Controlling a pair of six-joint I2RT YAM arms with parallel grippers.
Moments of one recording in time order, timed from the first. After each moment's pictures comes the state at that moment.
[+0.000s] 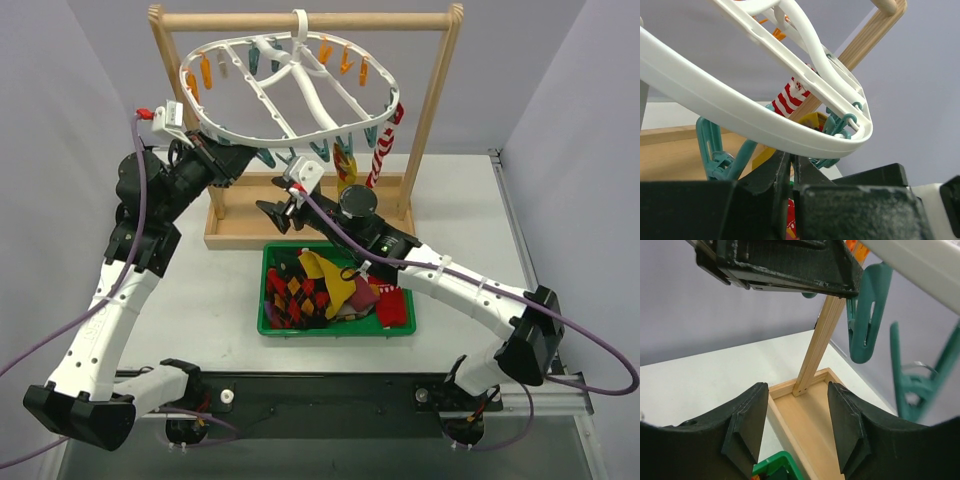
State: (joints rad) left arm -0.29 1.12 1.31 -0.06 0.31 -0.69; right arm 0.93 1.45 1.26 0.31 -0.06 -0.23
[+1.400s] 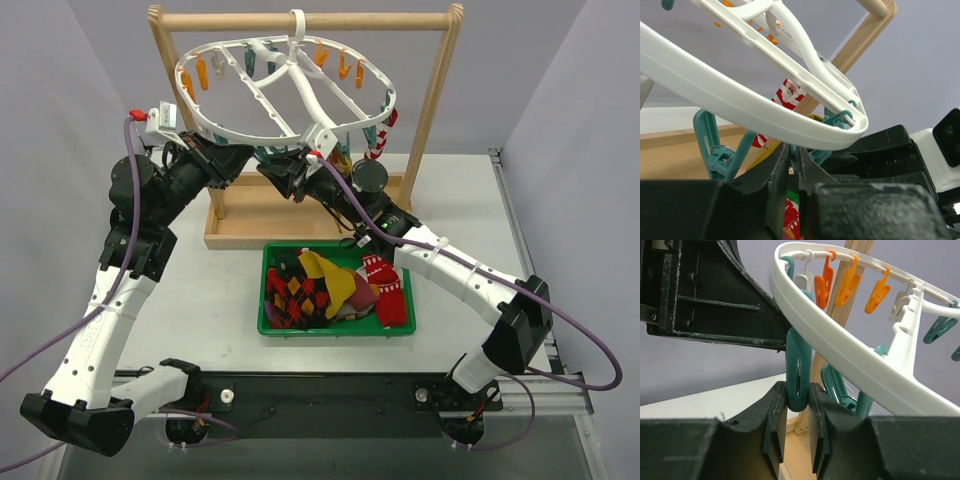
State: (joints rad) left arm -0.29 1.09 1.31 -0.07 0.31 -0.68; right arm 0.83 1.56 1.40 0.42 -0.25 -0.13
